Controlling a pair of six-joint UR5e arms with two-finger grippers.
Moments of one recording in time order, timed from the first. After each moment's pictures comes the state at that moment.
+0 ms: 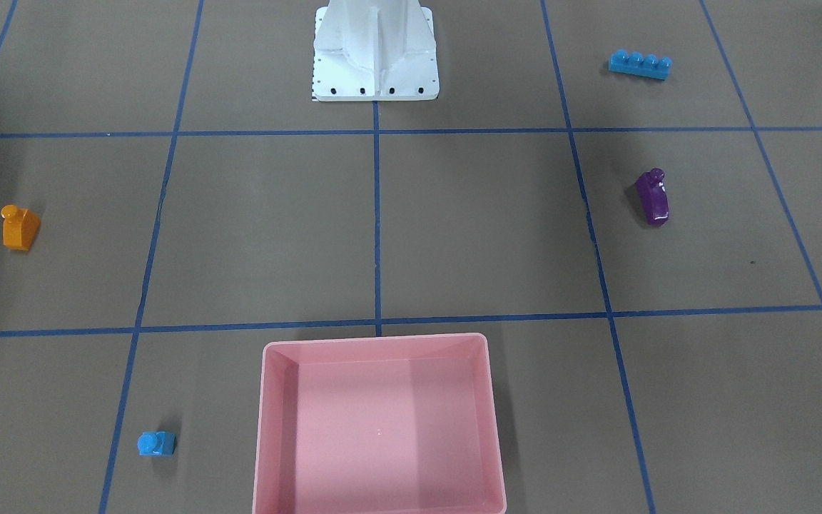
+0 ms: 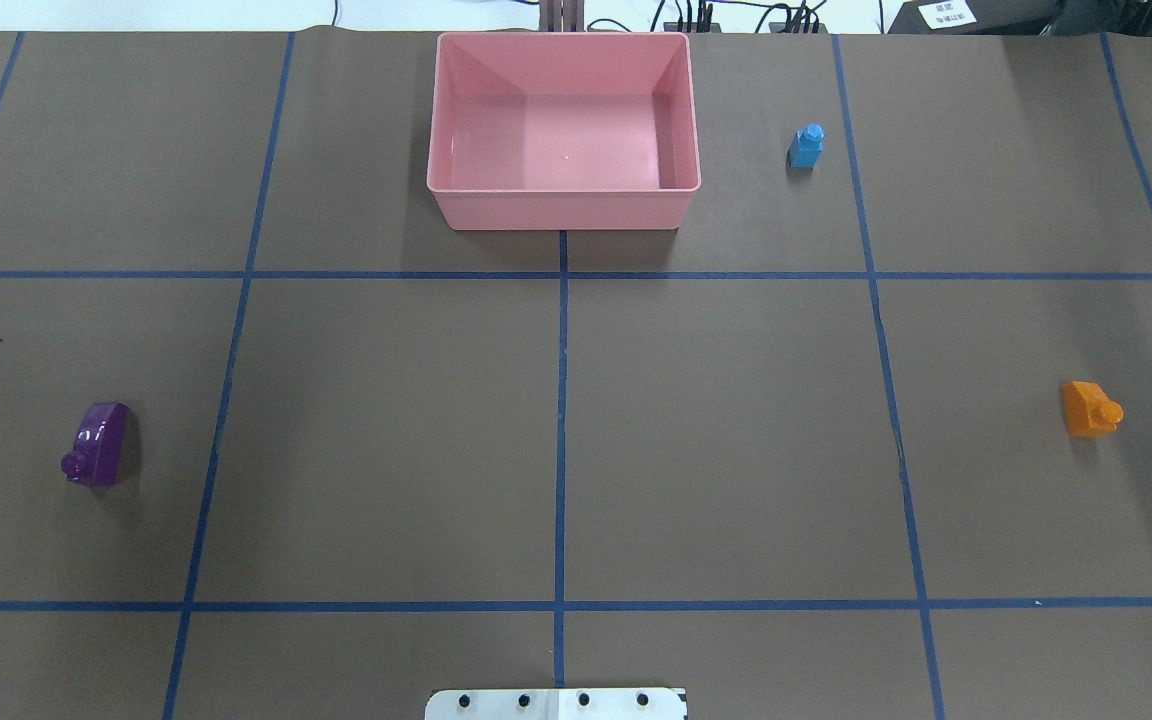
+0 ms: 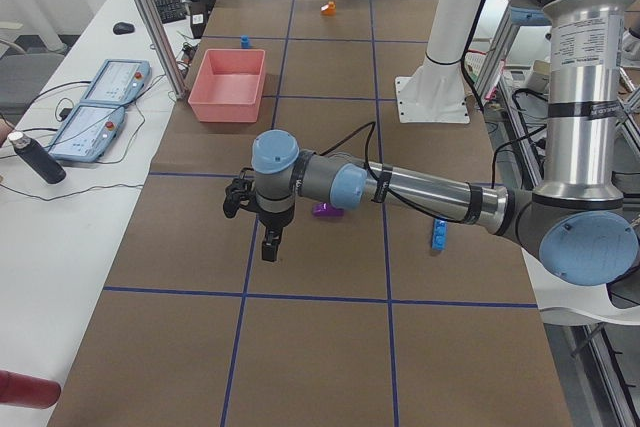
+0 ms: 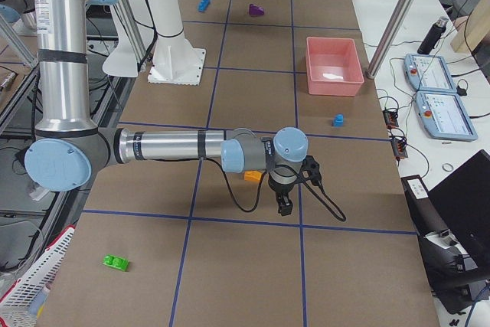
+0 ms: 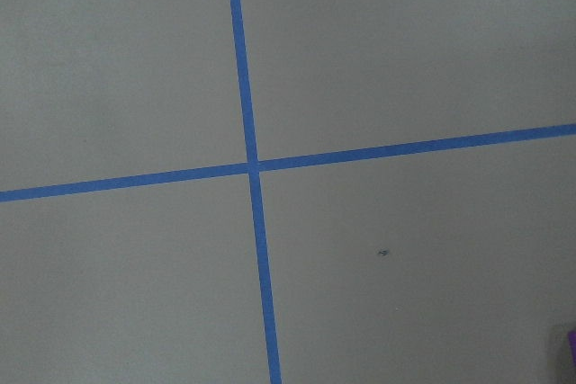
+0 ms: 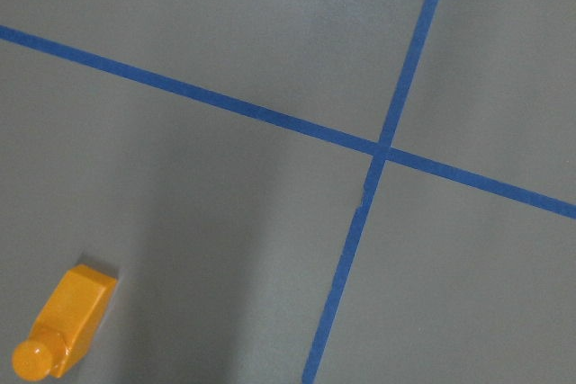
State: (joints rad) left arm -1.44 -1.52 -1.81 -1.63 -2.30 -0.13; right arm 1.48 -1.60 1.63 -1.50 2.34 -0.16
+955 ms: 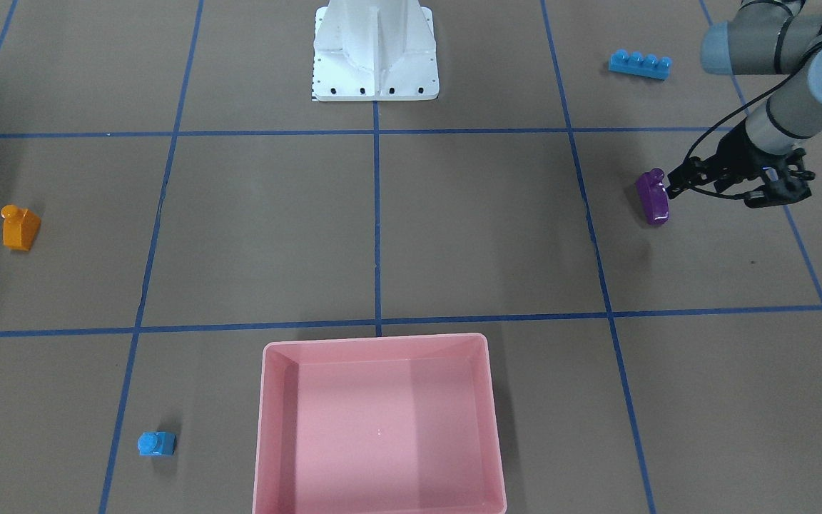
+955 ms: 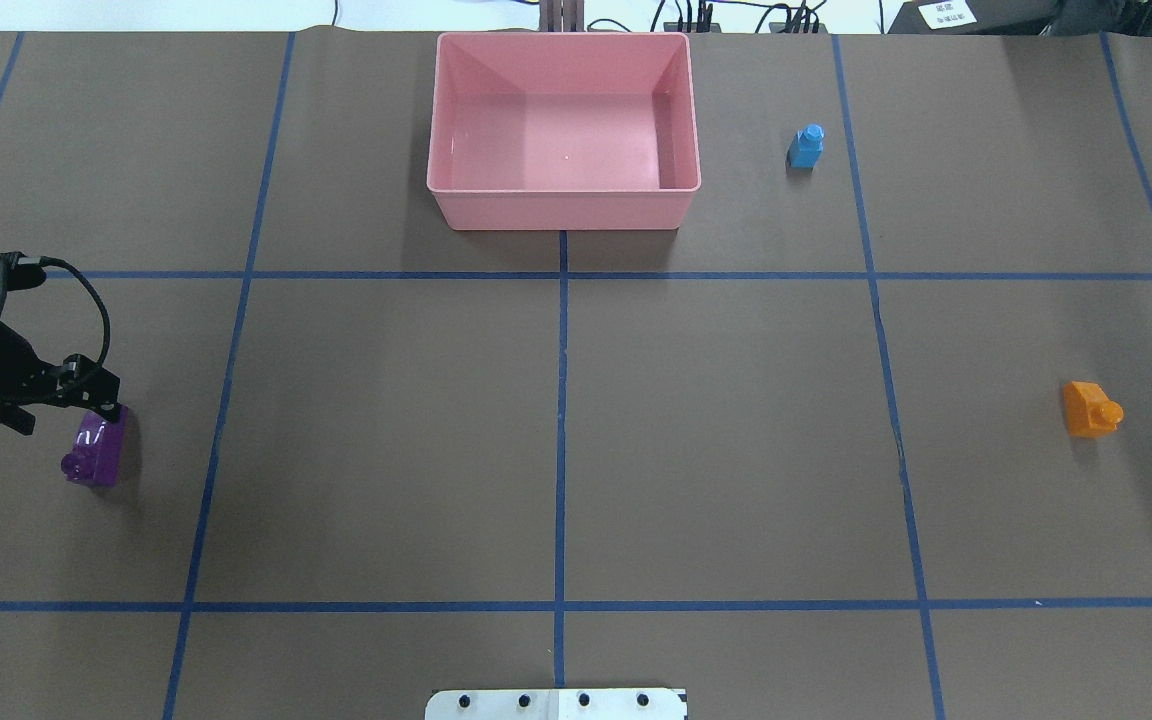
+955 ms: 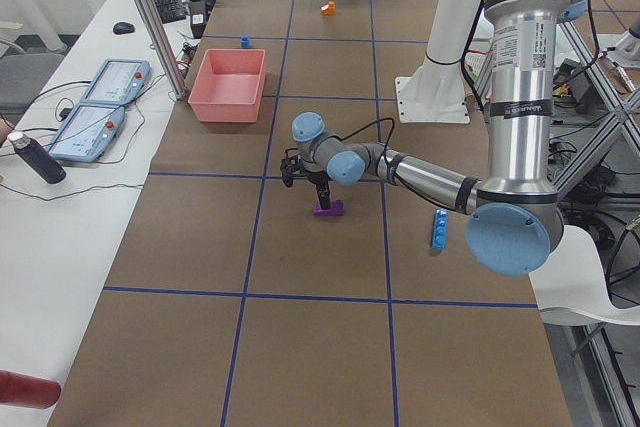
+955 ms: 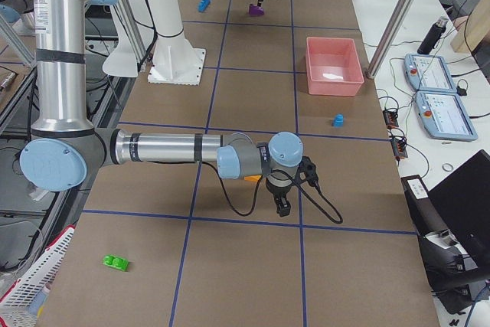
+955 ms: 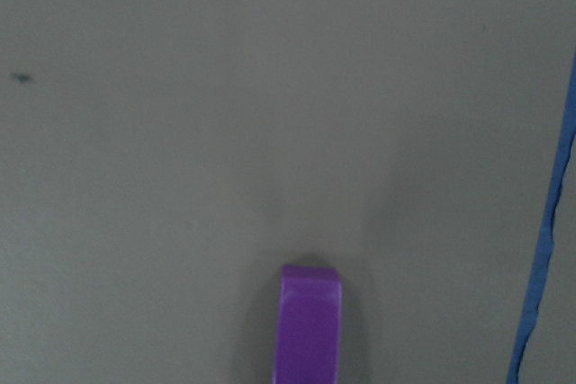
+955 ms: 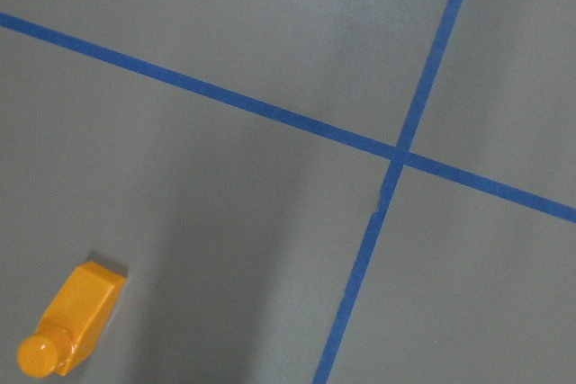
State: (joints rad) left arm -0.85 -1.53 -1.84 -1.85 -2.26 -0.98; right arm 1.47 -1.61 1.62 -1.45 2.37 -0.15
